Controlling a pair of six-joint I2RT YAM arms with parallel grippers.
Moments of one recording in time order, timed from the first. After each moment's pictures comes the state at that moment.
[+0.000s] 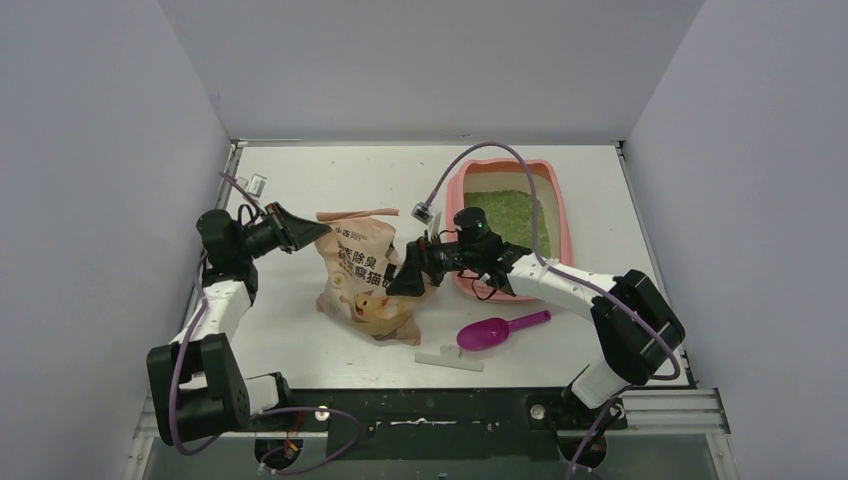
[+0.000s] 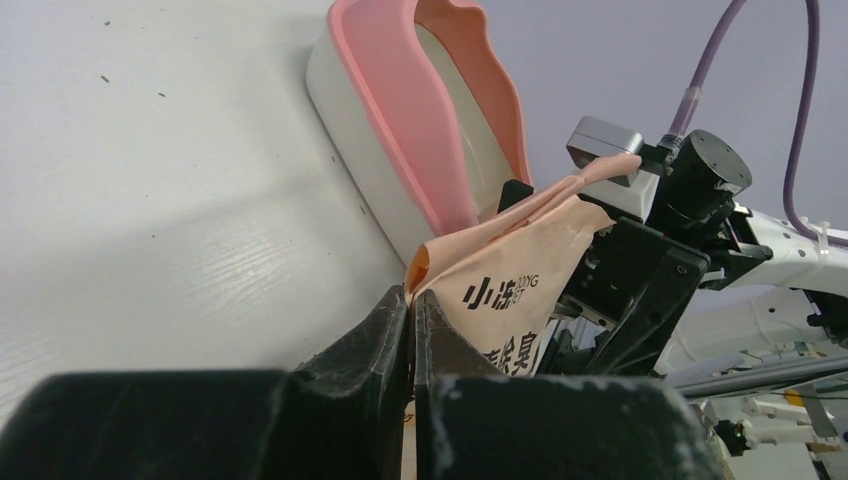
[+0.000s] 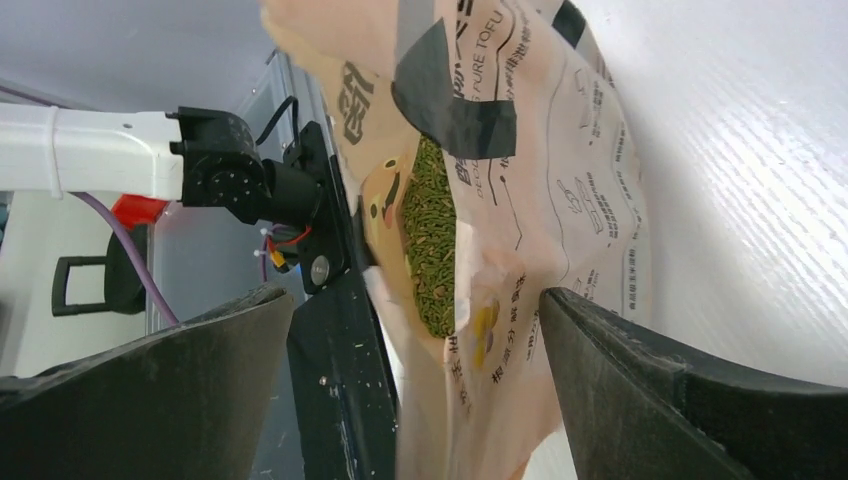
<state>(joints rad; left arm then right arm) 0.21 1.24 0.61 0.53 1.10 -0.78 0.70 1.57 0.91 0.23 -0.75 0.48</state>
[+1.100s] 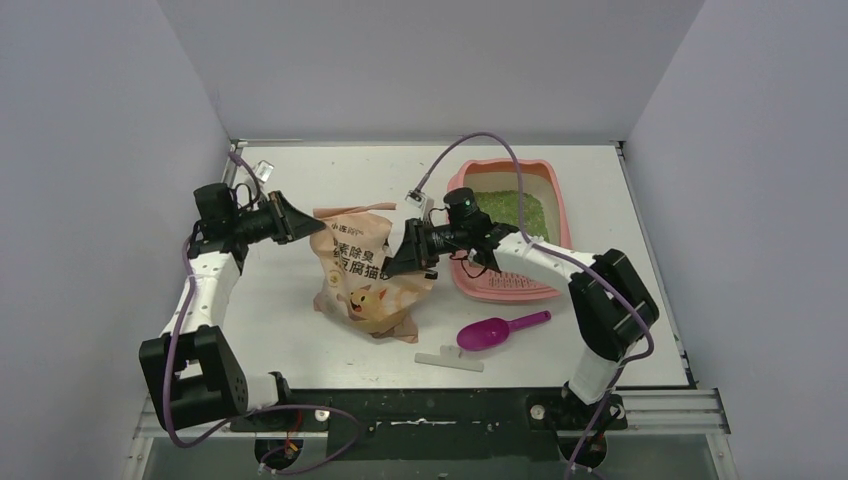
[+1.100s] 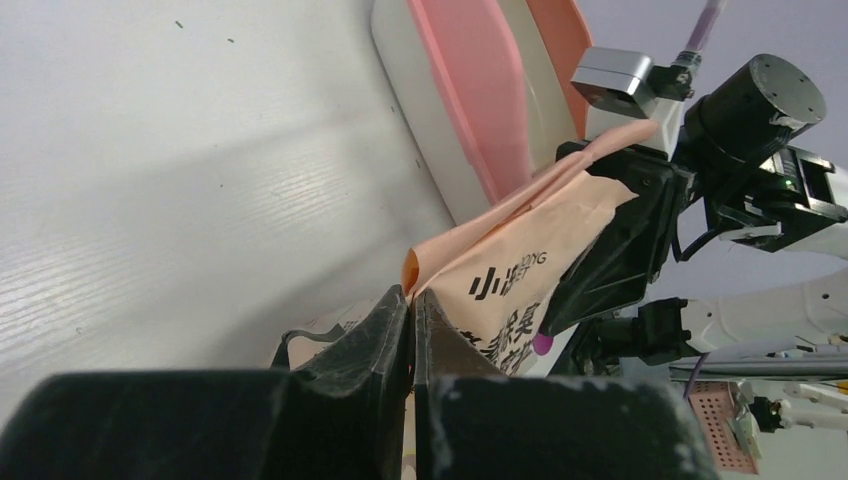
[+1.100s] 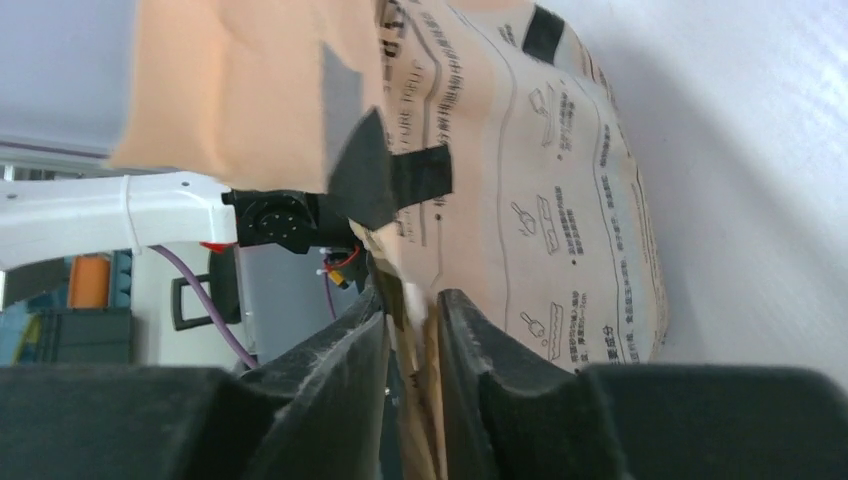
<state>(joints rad) 0.21 1.30 0.89 -0.13 1.06 -0.38 0.67 1.73 1.11 0.09 -0.84 0.63</state>
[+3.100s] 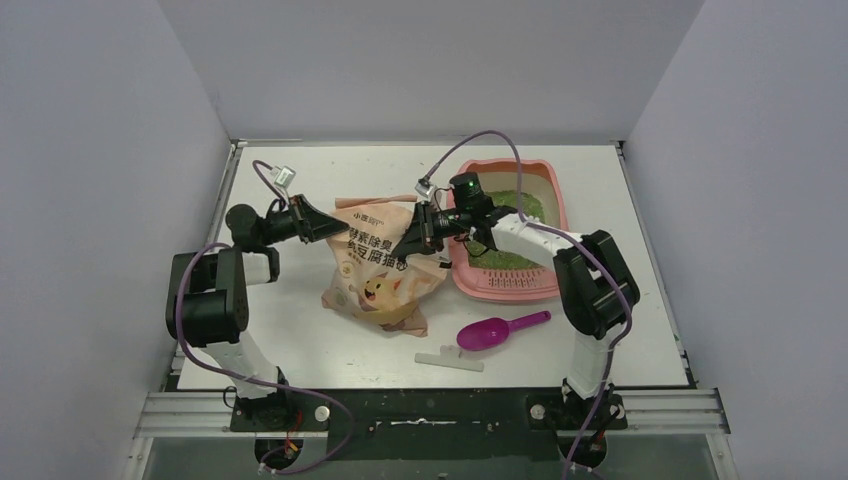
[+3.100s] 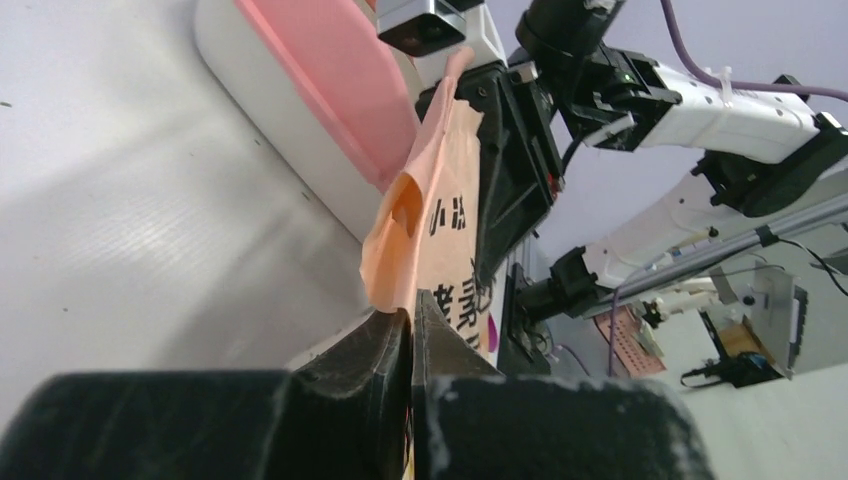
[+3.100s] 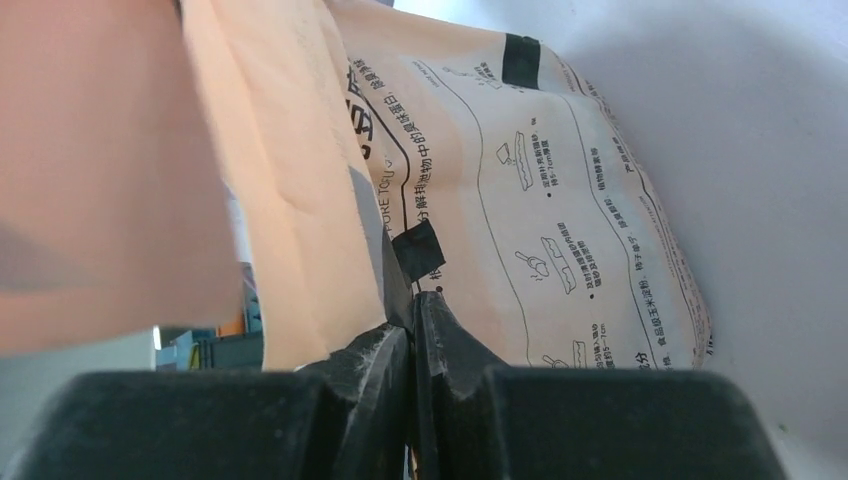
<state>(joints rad) 0.11 1.76 0.70 1.27 1.29 -1.12 0.56 1.89 1.26 0.05 -0.97 0.84</state>
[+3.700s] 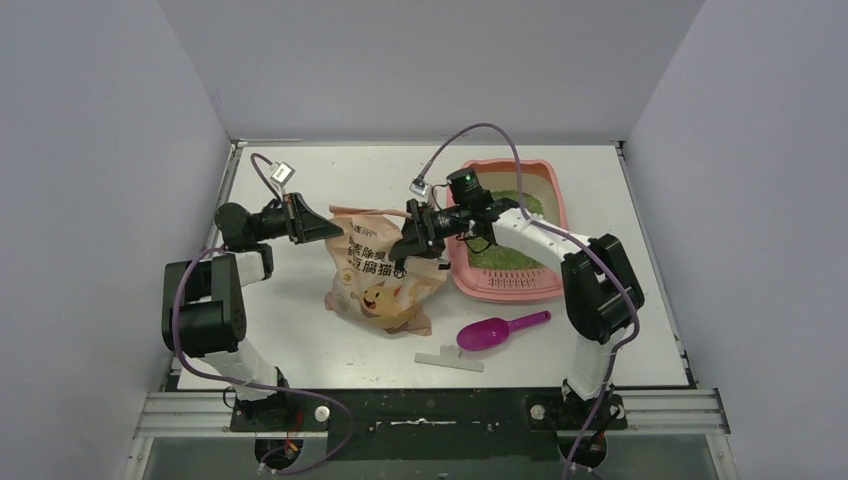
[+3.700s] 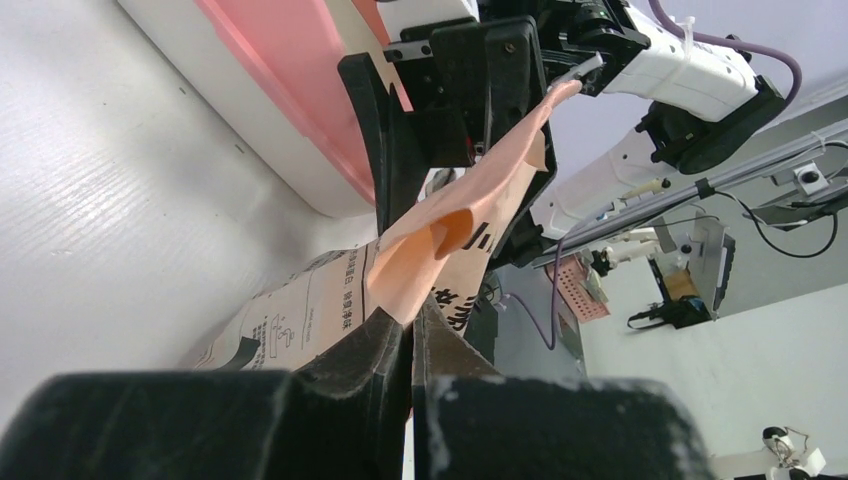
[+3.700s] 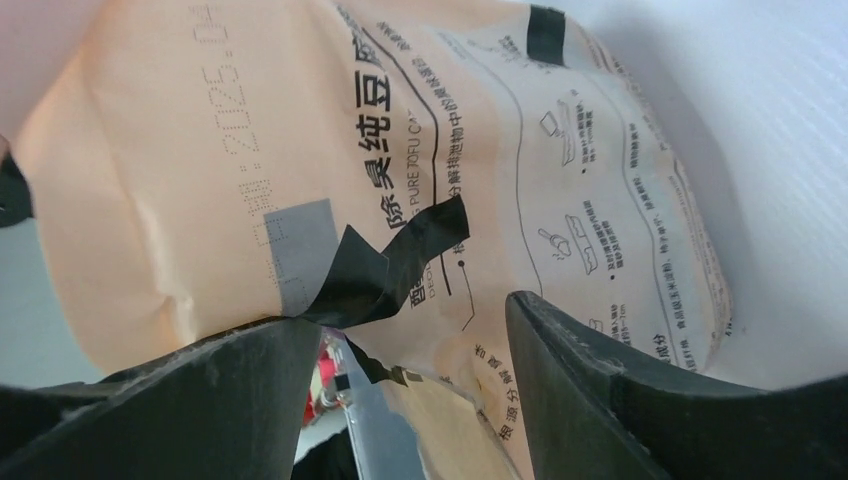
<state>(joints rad) 0.14 1.69 0.73 1.33 1.46 -1.33 0.57 1.85 1.33 -0.18 -1.02 0.64</state>
